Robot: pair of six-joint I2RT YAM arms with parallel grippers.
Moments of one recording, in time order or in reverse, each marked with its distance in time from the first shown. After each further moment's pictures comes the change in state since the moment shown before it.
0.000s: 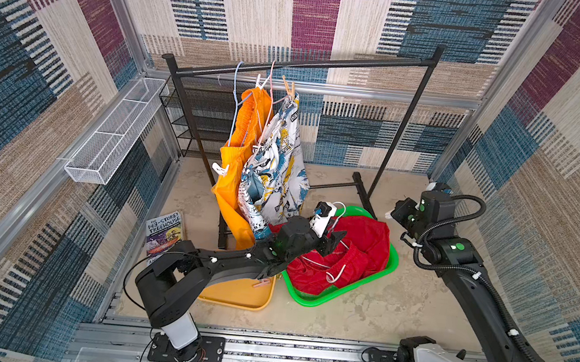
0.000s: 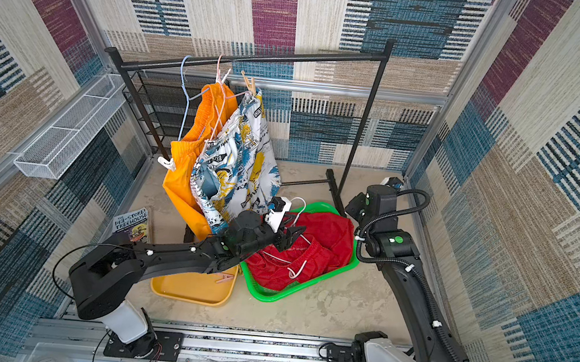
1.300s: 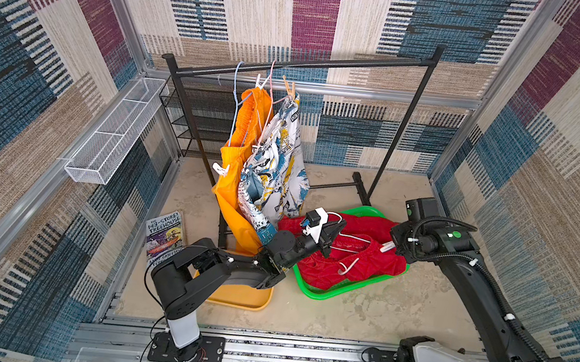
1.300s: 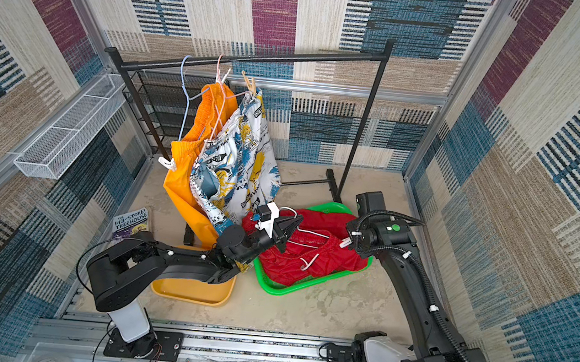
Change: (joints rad) left arm -0.013 0.116 -0.150 0.668 0.035 0.050; right arm 0.003 0.083 0.096 -0.568 0.027 0.581
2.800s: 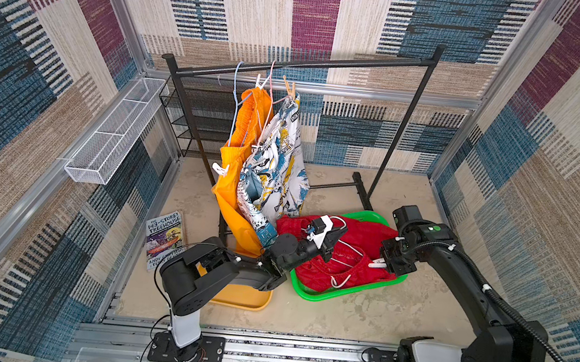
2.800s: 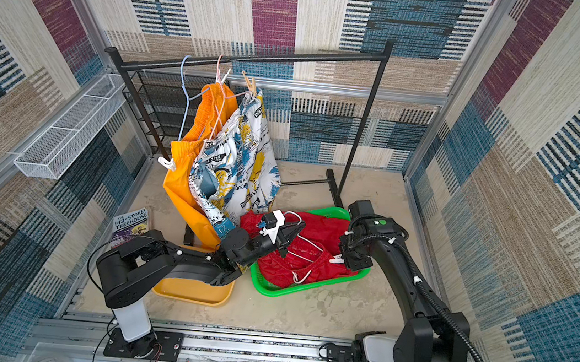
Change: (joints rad) left arm -0.013 0.057 0.003 0.050 0.021 0.093; right arm -0.017 0.130 -0.098 -0.082 -0.207 0.145
